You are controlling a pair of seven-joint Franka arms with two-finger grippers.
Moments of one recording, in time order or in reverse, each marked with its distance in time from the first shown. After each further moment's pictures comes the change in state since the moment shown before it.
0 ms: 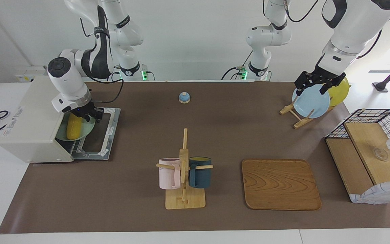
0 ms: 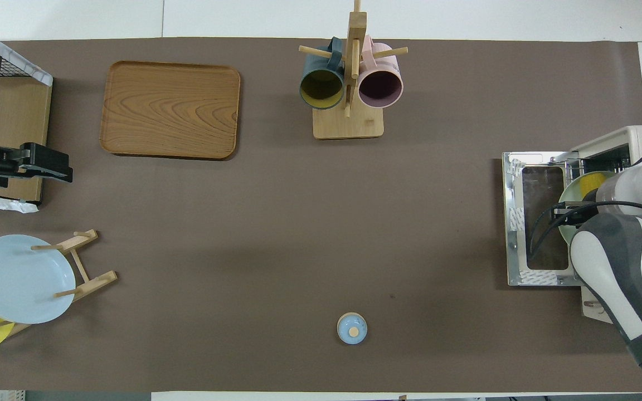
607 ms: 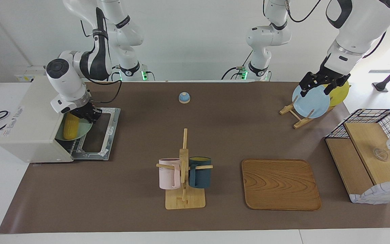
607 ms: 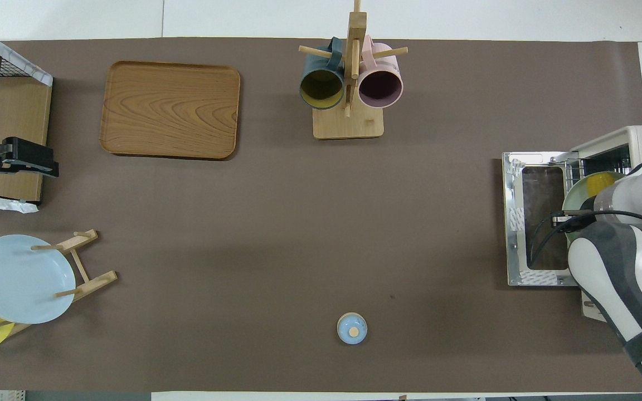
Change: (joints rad) left arm 0.018 0.000 -0.002 0.000 0.000 0.013 0.003; right arm -0.018 -0.001 0.002 -0.012 0.000 0.023 -0.049
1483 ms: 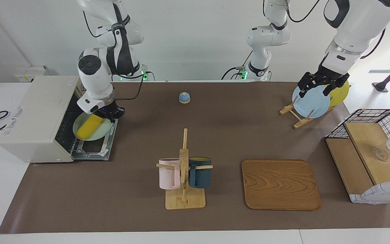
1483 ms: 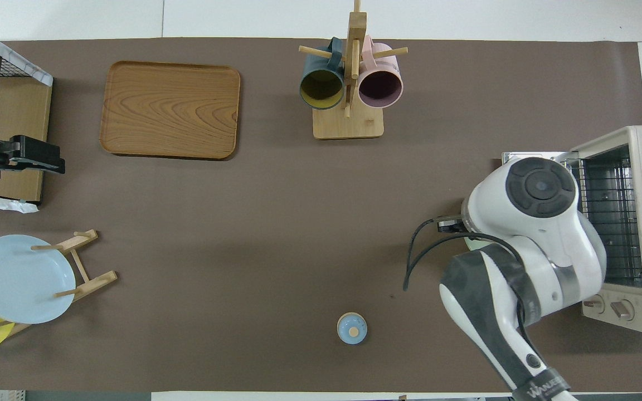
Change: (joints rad) left arm -0.002 0.000 -0.012 -0.007 0.000 0.022 0.013; right arm 0.443 0.038 0.022 0.124 0.012 -0.115 0.358
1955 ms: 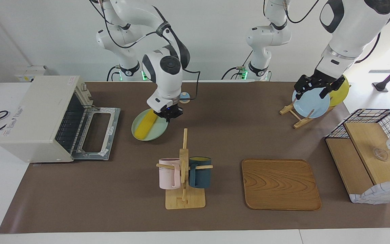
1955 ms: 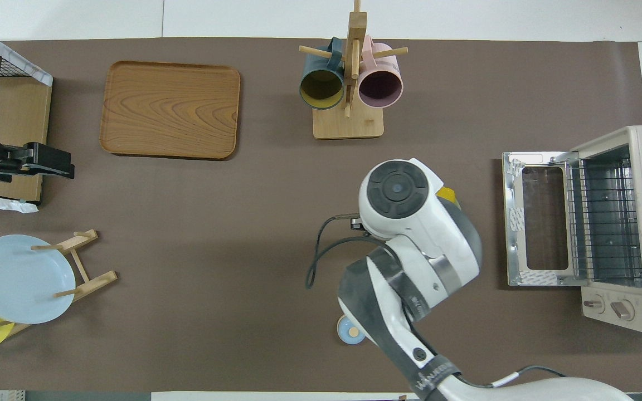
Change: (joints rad) left arm 0.000 -0.015 -0.005 -0.068 0.000 0.045 0.026; right arm 0.241 0.245 0.001 0.247 0.025 -0.002 0.293
